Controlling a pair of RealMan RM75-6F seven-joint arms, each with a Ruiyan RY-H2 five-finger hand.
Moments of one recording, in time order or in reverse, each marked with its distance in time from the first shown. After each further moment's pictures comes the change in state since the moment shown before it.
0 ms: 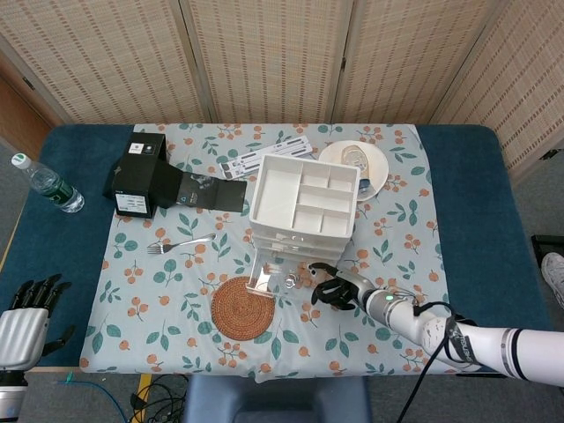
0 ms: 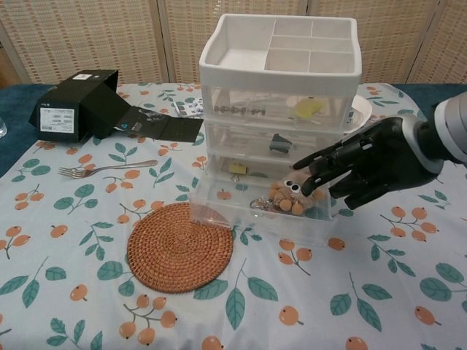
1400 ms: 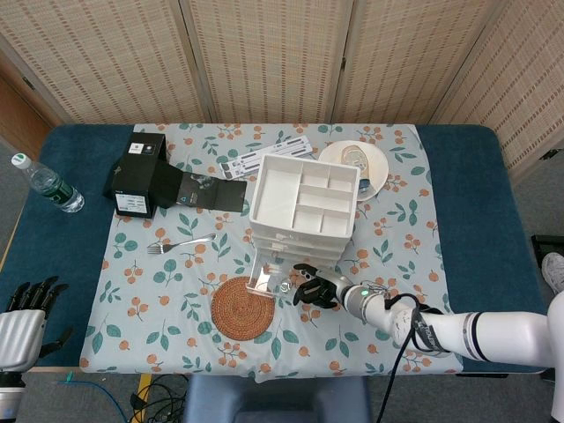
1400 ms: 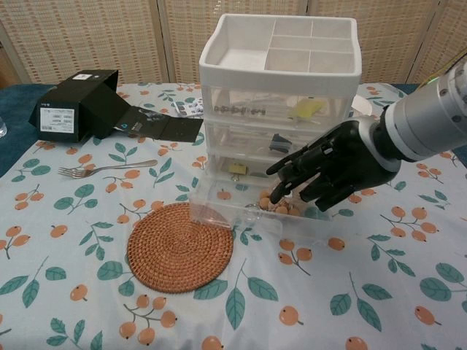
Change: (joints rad) left arm 0.005 0.000 0.001 0.011 -0.010 -0.008 -0.015; right arm 0.182 -0.056 -0.093 0.040 0.035 0.005 0.036
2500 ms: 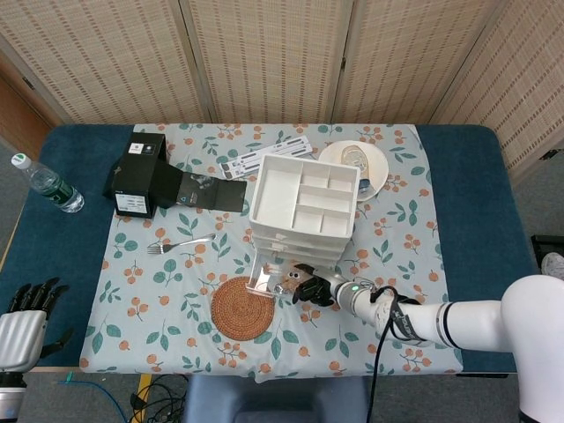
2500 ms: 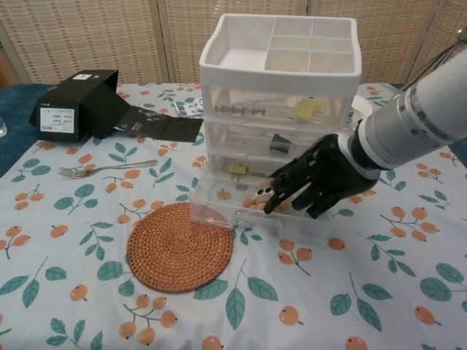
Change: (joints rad) left arm 0.003 -0.011 0.002 0.014 -0.012 -0.008 -0.005; right arm 0.137 -0.114 -0.083 0.136 0.102 -0.039 0.014
